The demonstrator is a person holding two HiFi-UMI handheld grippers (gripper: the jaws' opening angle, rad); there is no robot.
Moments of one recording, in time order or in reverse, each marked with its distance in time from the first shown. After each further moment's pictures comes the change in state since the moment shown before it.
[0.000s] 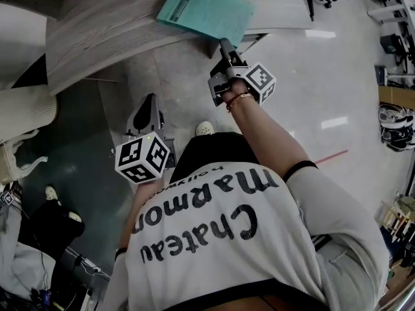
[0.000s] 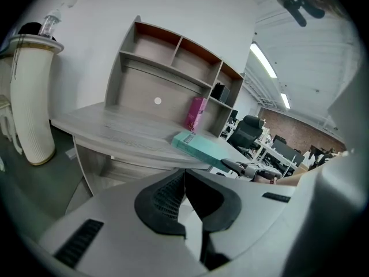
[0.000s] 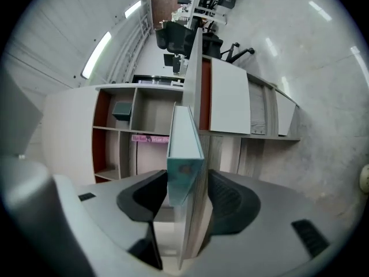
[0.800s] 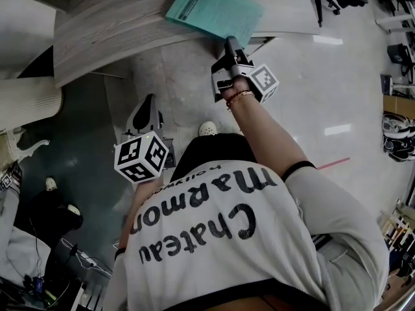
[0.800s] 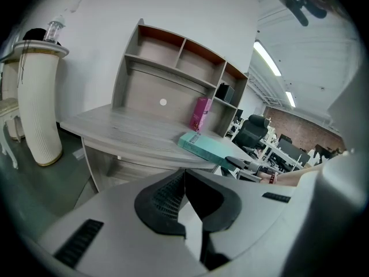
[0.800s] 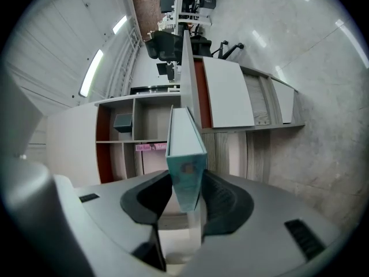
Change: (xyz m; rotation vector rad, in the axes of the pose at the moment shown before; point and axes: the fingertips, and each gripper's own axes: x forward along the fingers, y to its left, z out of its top) left arm -0.026 0.005 0.001 -0.002 -0.003 0.060; right arm -0.004 0.017 -0.001 0.128 -0.055 0.076
